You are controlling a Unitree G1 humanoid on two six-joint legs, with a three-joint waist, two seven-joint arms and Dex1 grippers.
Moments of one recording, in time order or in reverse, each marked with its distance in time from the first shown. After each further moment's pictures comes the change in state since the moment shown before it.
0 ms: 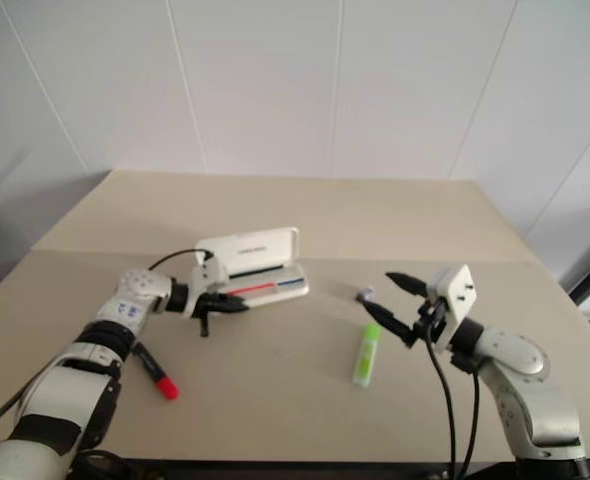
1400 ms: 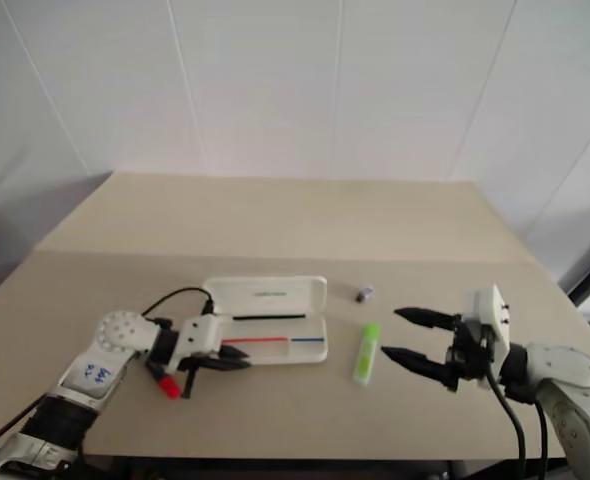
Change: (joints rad) left arm 0.510 0.128 -0.052 -0.870 -0.134 0.144 -0.109; right arm 0.166 -0.217 -0.096 -0.048 0.217 0.085 0.277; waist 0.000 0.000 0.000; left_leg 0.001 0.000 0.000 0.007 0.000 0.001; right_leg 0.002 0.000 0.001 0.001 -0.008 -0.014
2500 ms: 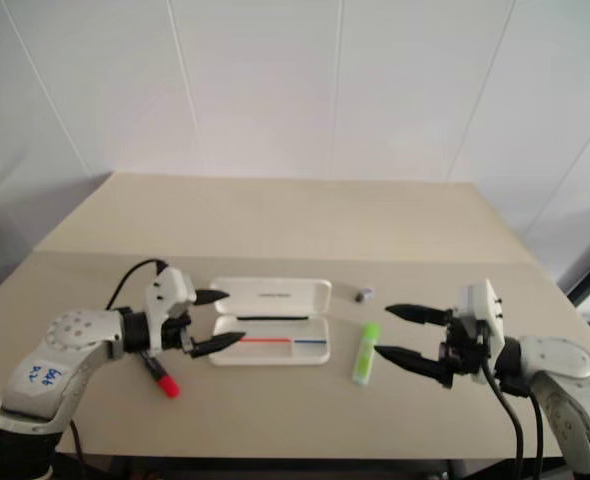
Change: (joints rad) left arm 0.156 0.005 0.287 -0.595 -0.208 0.758 0.445; right arm -0.085 0.000 0.032 0.024 0.011 0.020 0.065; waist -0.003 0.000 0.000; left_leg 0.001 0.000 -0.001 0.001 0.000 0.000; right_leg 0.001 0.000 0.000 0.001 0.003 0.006
